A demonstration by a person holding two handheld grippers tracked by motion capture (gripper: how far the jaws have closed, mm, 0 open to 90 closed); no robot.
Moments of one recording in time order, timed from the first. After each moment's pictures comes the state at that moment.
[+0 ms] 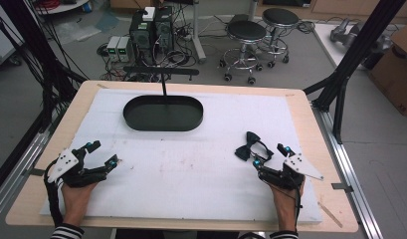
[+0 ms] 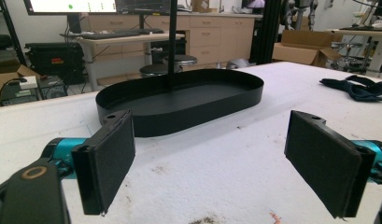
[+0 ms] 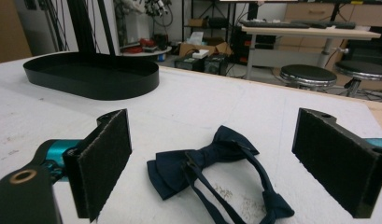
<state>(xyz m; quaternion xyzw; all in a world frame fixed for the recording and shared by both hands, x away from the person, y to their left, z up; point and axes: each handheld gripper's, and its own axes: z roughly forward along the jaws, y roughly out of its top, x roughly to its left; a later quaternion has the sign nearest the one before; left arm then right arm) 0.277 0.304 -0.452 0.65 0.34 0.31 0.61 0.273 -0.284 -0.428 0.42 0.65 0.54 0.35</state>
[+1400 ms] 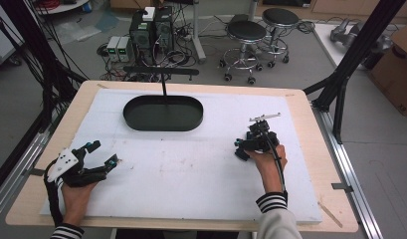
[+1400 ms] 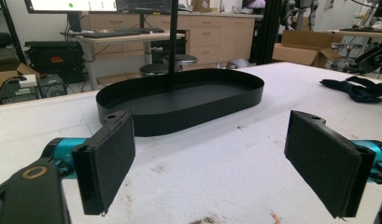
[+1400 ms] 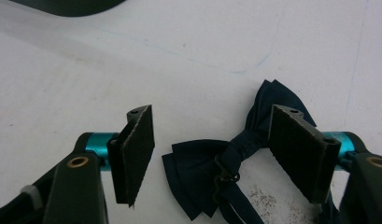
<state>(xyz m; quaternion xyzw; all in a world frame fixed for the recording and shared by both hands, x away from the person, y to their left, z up) 0.278 0.304 -0.452 0.64 0.34 0.31 0.61 0.372 -0.224 -0.388 0.53 0.78 0.29 0.17</state>
